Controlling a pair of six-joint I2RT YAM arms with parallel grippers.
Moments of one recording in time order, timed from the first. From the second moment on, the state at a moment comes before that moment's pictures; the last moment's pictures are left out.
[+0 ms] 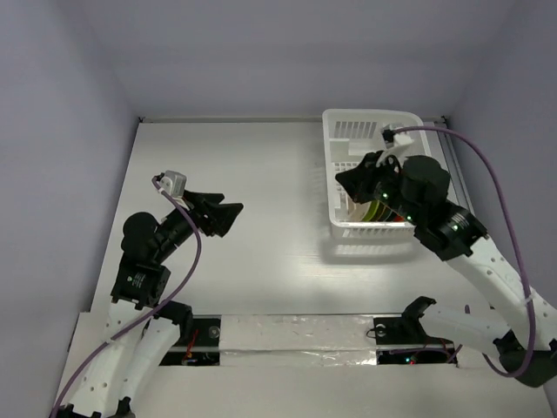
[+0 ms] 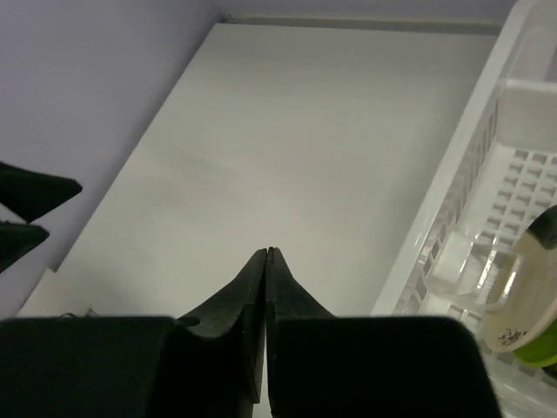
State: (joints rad) left arm -0.27 0.53 0.65 -0.08 0.46 -0.45; right arm 0.62 0.94 1.17 -0.39 0.00 0.42
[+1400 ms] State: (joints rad) left arm -0.25 0.54 0.66 -0.15 0.35 -0.43; right arm 0.48 1.45 1.23 -0.64 0.55 0.36
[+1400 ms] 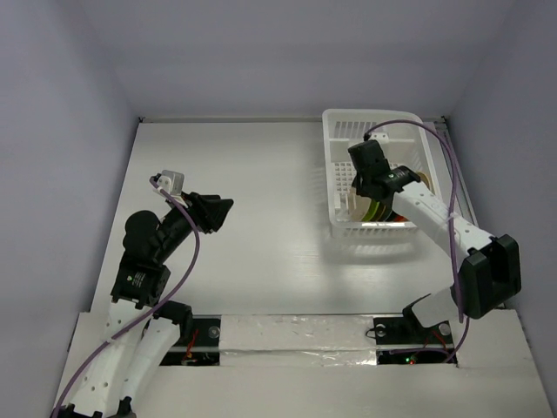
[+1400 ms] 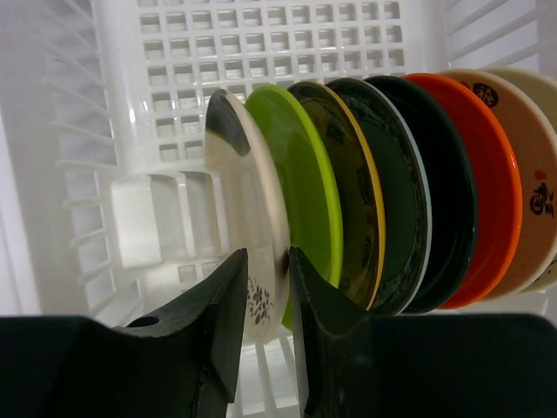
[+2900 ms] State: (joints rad) left arm -0.26 0.54 0.66 -0.16 0.32 -0.43; right arm 0.72 1.35 1.56 -0.78 0.65 0.32
